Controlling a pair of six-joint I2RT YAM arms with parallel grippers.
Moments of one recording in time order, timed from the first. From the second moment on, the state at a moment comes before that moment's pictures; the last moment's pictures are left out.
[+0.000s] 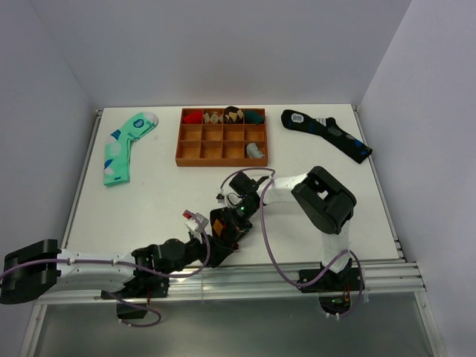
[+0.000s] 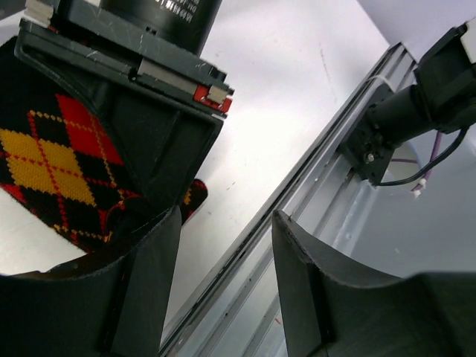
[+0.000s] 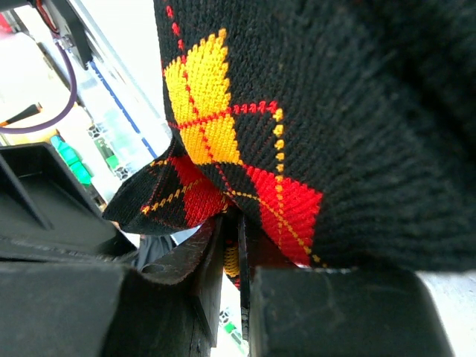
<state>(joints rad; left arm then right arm) -1.32 0.91 0.08 0.59 -0.28 -0.65 0.78 1.93 1.01 -0.43 -0.84 0.35</state>
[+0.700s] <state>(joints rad) -1.29 1.00 0.08 0.58 -0.30 -0.67 0.78 1.93 1.02 -0.46 -0.83 0.34</state>
